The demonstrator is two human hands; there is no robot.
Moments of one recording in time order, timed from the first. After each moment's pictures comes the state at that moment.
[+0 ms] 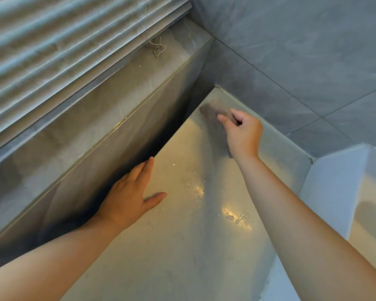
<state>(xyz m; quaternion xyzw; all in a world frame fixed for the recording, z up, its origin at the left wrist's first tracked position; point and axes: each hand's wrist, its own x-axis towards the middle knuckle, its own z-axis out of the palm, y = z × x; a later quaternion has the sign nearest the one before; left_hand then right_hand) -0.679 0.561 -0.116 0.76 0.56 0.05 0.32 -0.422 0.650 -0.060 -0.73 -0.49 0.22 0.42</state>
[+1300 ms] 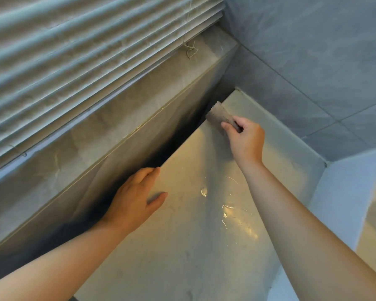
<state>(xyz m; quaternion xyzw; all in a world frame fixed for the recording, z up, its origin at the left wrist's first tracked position) -0.717 0.519 -0.102 0.74 0.59 0.11 0.30 -0.464 0.625 -0.053 -0.72 -0.56 0.20 0.35</state>
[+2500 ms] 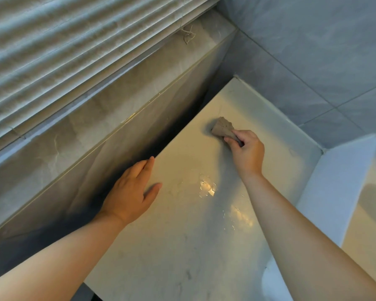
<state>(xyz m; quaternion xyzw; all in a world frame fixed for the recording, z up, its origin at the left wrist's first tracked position) -0.724 0.503 -0.121 0.76 0.59 0.07 0.27 -0.437 0.579 -0.091 -0.74 -0.57 0.18 0.32</state>
